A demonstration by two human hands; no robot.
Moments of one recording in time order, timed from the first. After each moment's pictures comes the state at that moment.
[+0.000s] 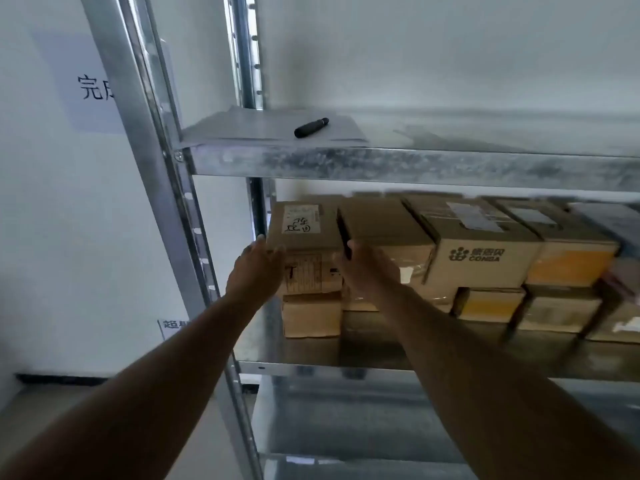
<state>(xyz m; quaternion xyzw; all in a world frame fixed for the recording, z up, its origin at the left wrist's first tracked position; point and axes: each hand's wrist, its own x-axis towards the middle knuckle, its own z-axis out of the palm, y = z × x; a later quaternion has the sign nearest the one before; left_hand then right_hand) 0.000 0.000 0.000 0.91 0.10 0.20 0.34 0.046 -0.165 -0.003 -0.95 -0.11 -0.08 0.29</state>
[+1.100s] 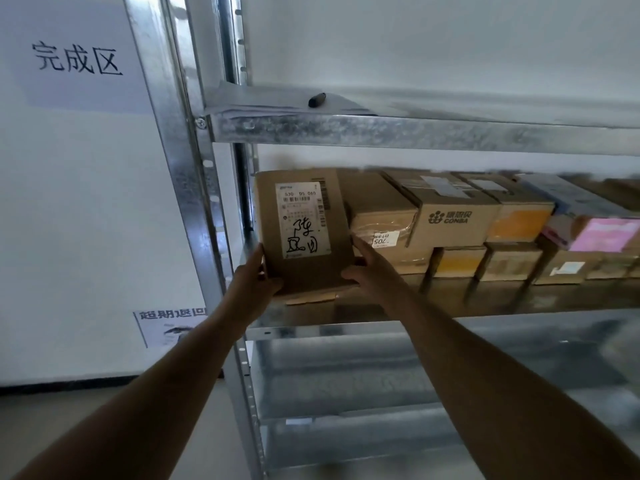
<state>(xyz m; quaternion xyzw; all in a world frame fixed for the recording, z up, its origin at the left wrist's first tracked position) -0.067 0.043 -0.042 0.79 -0.05 0.03 0.61 -0.032 -0.171 -0.036 -0.80 -0.09 0.06 0.59</state>
